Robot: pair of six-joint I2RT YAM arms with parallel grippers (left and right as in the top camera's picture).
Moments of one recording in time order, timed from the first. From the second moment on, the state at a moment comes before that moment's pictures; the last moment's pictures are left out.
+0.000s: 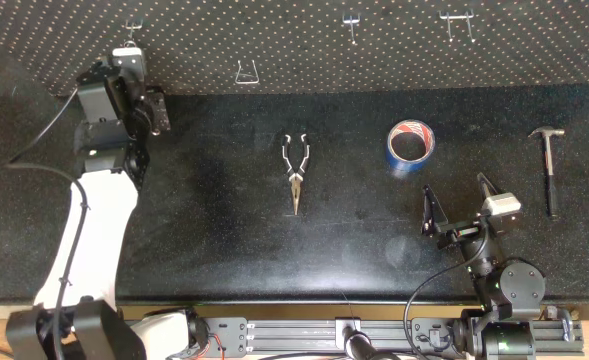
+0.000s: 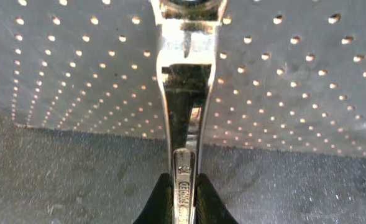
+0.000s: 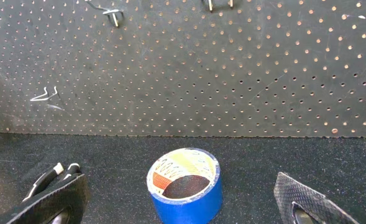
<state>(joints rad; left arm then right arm) 0.15 1.44 0.99 -0.21 -0.04 0.07 -0.01 0.01 0.01 -0.05 -0.26 0.14</state>
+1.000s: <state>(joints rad) -0.30 1.31 1.07 -1.17 0.03 -0.54 -0.01 0.01 0.01 -0.05 -0.26 0.14</state>
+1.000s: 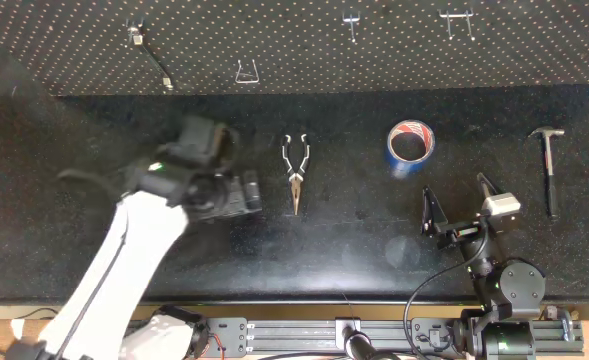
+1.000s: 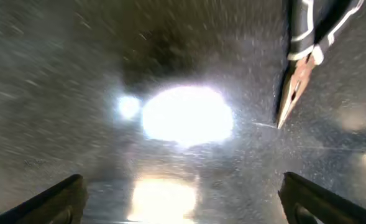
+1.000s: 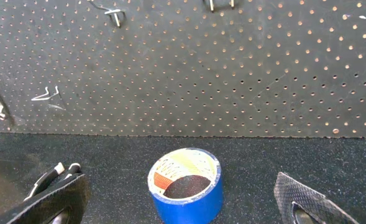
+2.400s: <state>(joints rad) -0.49 2.10 1.58 -0.99 -0.03 -0.56 -0.01 0.01 0.01 -0.05 -0.26 0.14</state>
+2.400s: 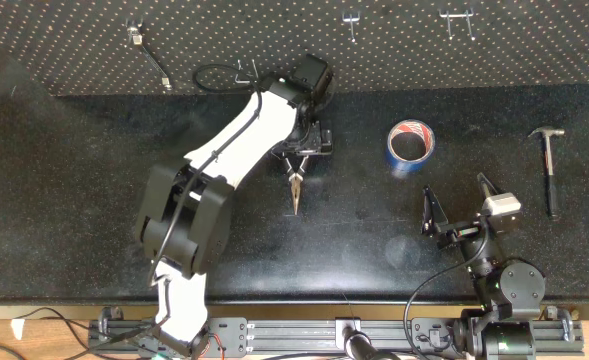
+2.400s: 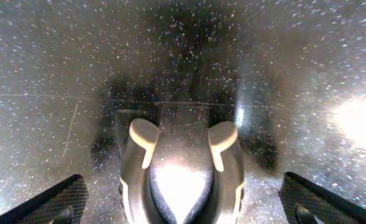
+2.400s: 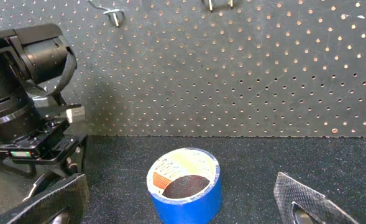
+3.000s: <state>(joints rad) -0.49 2.11 1.58 -0.96 -0.03 -0.54 -0.01 0.01 0.01 -0.05 -0.26 0.14</state>
